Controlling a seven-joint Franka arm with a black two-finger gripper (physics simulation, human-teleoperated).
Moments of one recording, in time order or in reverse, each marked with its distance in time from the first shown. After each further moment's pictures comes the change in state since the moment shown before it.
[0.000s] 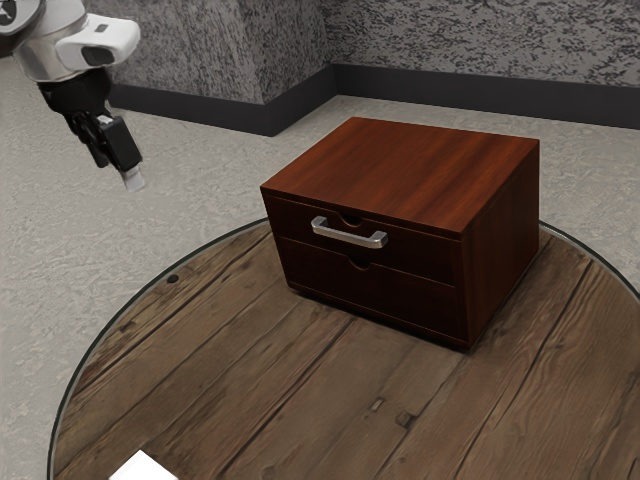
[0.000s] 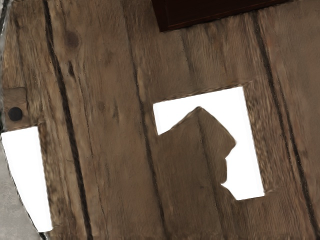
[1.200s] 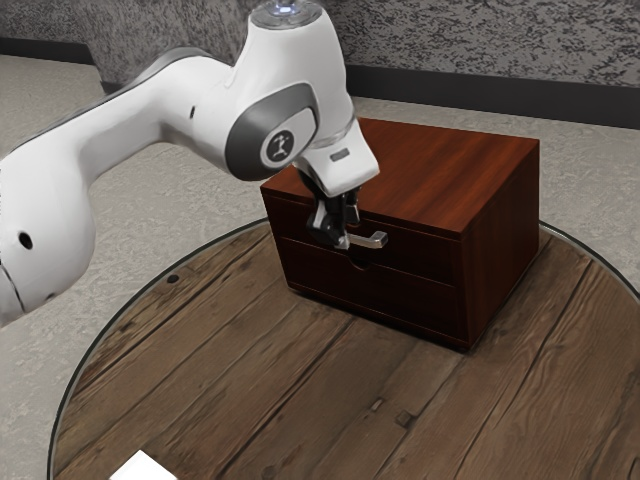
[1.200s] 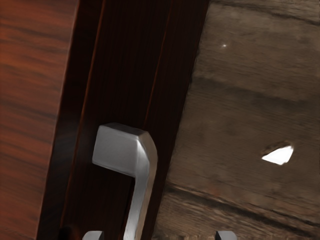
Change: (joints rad) arm -0.330 0.229 -0.082 -0.115 0.134 0.455 0.651
